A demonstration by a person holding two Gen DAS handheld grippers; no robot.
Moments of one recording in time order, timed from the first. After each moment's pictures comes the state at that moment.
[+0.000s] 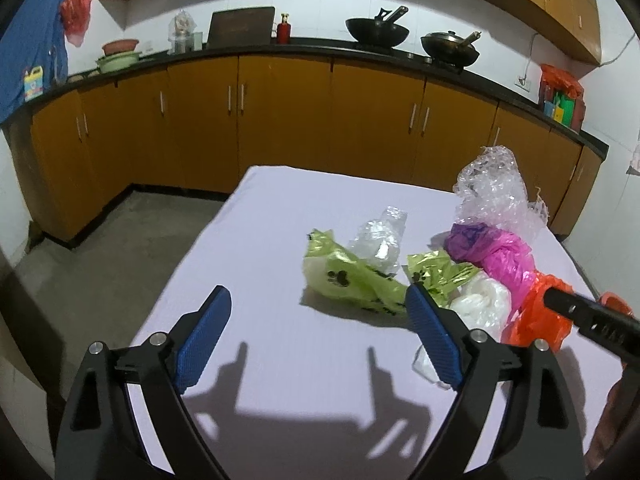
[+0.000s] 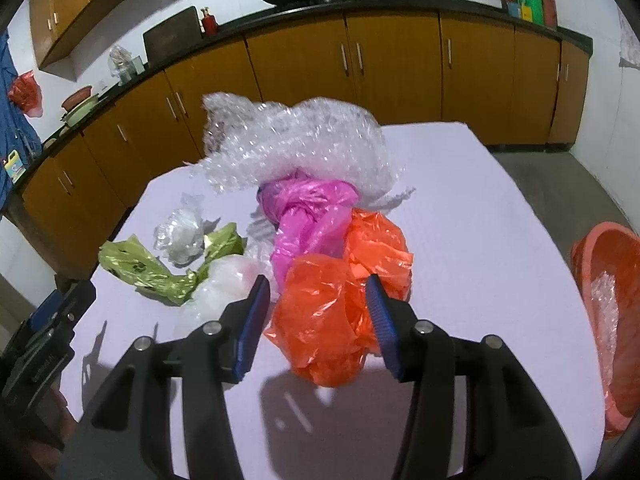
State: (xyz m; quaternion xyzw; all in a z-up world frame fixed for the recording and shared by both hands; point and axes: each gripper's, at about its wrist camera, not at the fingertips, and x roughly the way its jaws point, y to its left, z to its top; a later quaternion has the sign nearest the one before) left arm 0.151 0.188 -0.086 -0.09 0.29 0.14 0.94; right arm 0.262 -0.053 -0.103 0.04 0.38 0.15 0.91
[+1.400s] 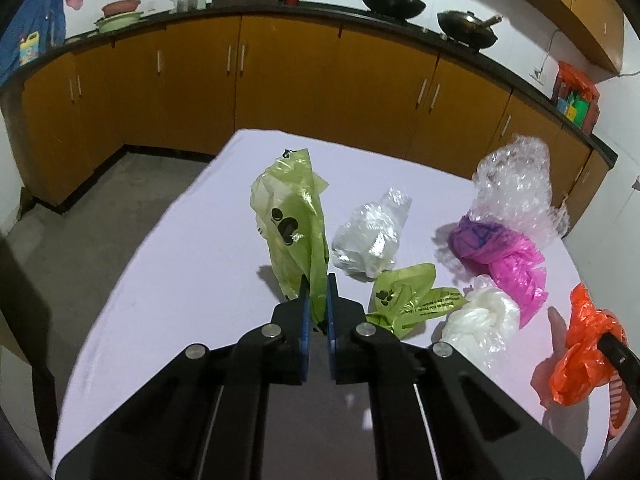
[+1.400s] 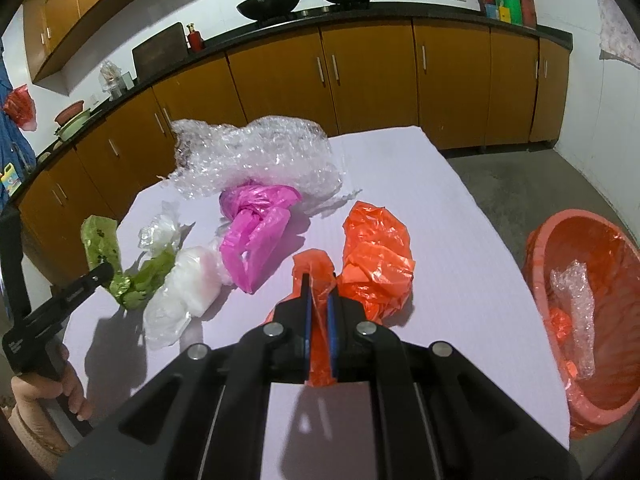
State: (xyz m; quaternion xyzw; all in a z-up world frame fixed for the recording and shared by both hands) left arm 0.178 0.195 -0.094 -0.13 0.34 0.14 0.92; right arm 0.237 -0.109 -0.093 0.05 0.36 0.14 0.92
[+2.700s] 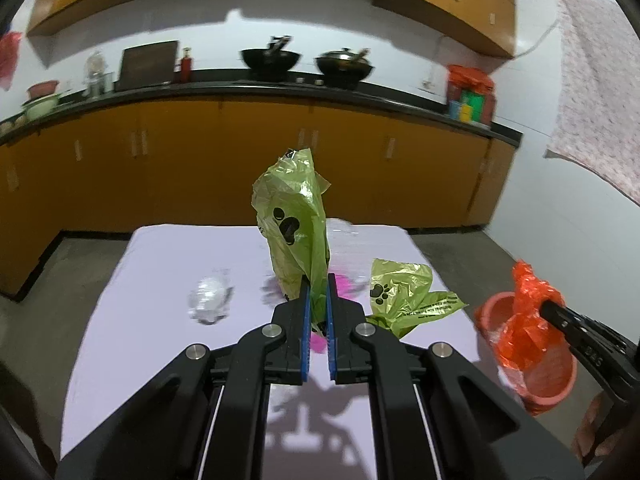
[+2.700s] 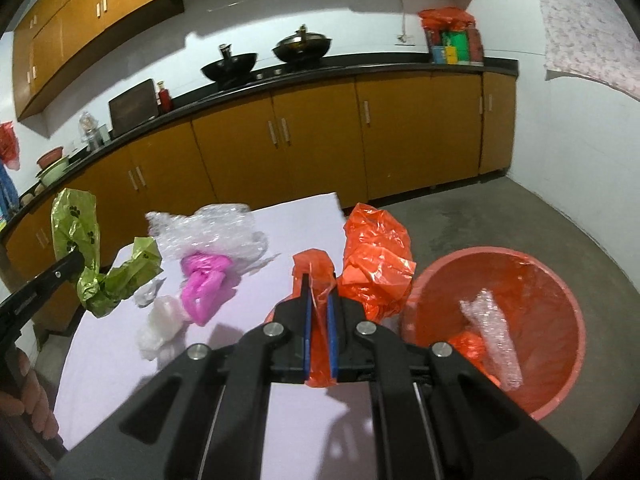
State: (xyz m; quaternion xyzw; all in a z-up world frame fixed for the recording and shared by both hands) left arm 0.144 0.053 0.006 -0.06 0.25 -0.01 0.97; right arm 0.179 -0.220 -0.024 0.07 0.28 0.06 0.96
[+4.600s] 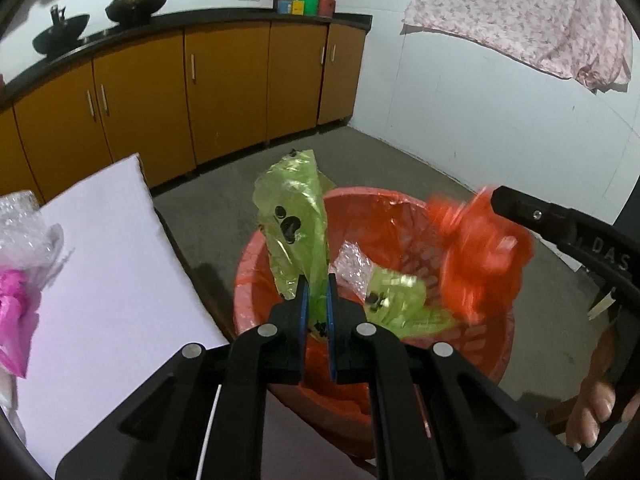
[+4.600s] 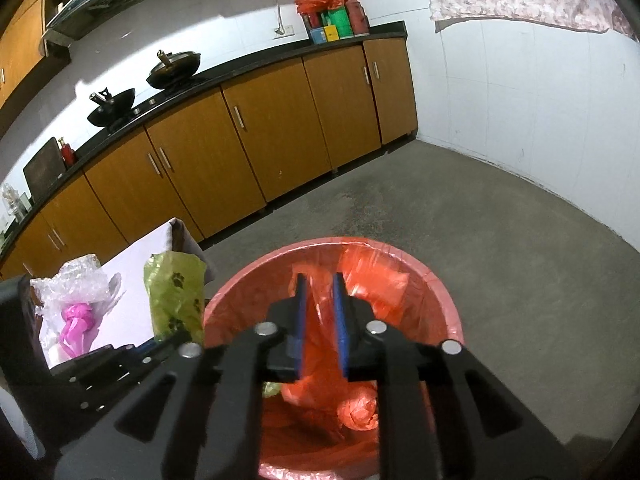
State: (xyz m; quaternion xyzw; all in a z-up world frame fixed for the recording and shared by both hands) left arm 0.219 -0.213 -0.086 0.05 0.37 -0.26 0.89; right arm 0.201 -0.419 -0.081 0.16 0.29 -0.08 0.94
